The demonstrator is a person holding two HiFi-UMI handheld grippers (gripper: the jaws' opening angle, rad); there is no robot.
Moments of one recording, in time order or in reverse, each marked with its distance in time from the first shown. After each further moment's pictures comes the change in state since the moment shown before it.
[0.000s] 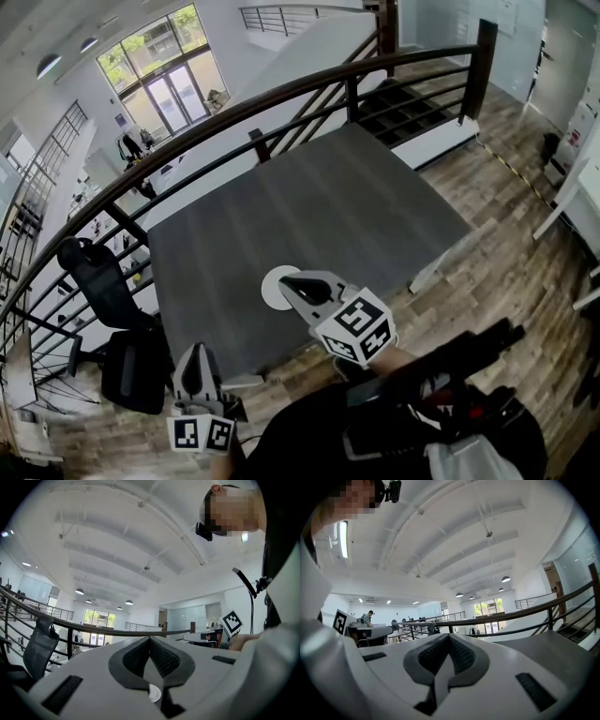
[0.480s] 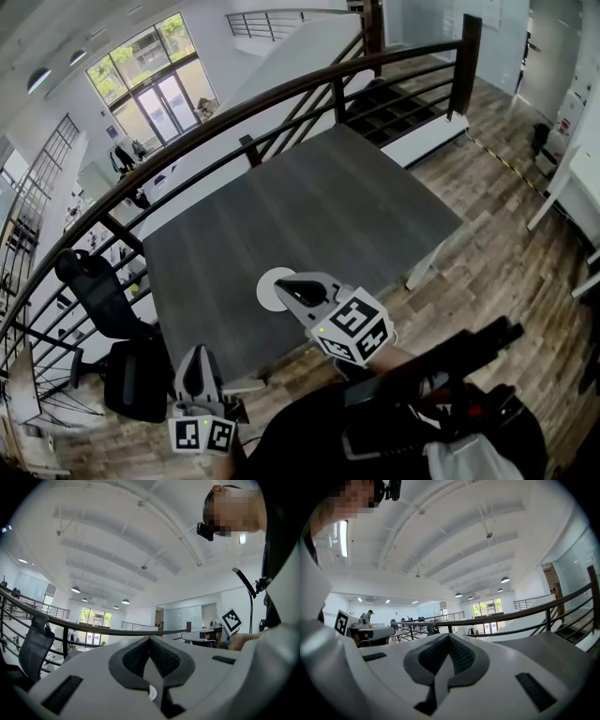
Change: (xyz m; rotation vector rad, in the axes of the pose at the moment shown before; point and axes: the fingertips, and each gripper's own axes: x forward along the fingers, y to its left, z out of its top) left arm -0.001 -0.015 -0.004 -0.001 0.007 -0.048; right arm -0.017 0.005 0.001 0.003 -0.001 -0.011
